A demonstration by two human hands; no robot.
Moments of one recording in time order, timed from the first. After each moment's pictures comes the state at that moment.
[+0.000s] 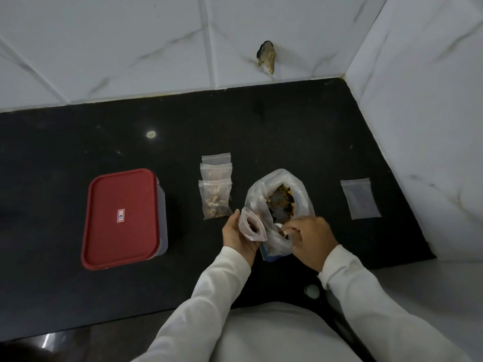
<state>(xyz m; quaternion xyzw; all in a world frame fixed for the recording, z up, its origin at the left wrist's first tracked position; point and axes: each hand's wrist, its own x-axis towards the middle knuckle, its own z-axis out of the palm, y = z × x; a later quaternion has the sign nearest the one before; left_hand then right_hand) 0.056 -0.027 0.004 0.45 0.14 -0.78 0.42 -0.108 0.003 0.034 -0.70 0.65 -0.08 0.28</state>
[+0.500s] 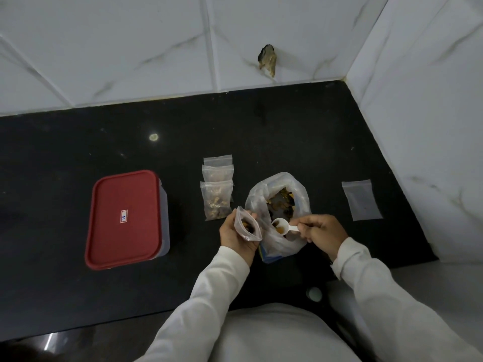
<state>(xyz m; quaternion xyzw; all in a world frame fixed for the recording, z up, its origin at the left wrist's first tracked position) 0.063 -0.031 0.006 0.45 0.16 -0.77 0.43 -0.129 0.000 0.034 -0.38 0.73 -0.23 0.51</state>
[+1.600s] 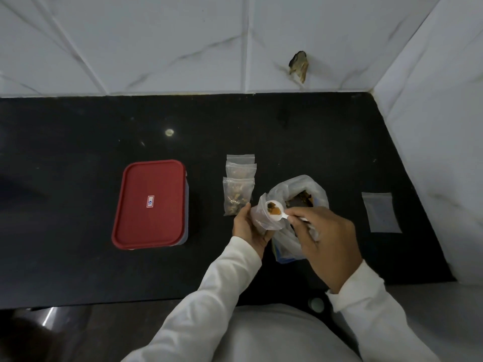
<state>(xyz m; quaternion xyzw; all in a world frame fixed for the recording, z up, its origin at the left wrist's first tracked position) 0.077 -0.035 0.021 0.49 0.12 -0.76 0.41 -0.059 0.014 0.097 -0.73 0.58 -0.34 0.12</state>
